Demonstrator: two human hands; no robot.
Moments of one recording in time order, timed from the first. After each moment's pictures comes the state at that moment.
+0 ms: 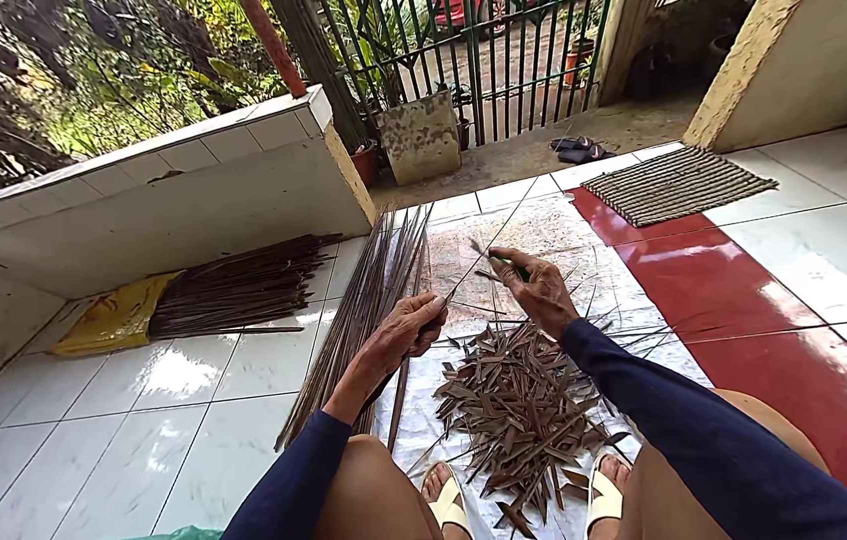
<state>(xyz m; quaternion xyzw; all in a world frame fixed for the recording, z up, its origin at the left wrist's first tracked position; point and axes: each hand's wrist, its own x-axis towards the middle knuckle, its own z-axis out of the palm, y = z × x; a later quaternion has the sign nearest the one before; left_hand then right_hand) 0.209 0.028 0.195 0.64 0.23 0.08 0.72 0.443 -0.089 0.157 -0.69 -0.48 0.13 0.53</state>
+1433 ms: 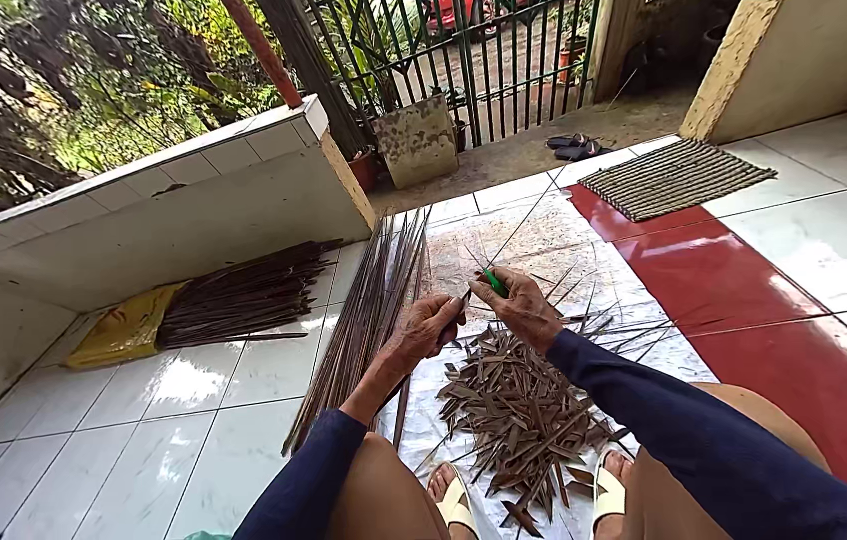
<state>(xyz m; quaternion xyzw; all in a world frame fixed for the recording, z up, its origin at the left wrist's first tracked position) 0.235 0.008 0.190 0.71 0.23 0.10 0.65 0.417 -0.098 0.158 -0.64 -0.48 0.23 0.55</state>
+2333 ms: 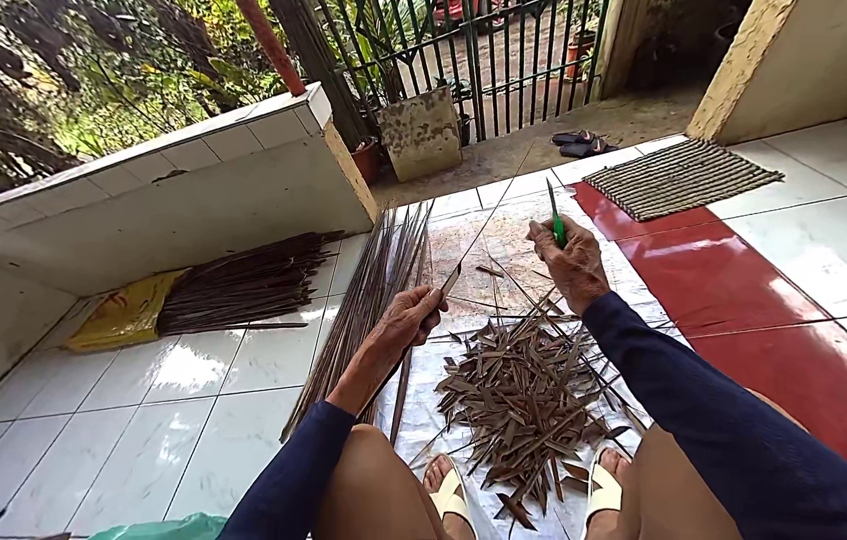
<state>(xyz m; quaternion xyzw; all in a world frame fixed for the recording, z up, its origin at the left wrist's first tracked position) 0.212 0.028 0.185 0.68 0.28 0.12 0.67 0.481 -0.099 0.171 -0.66 -0.40 0.11 0.62</state>
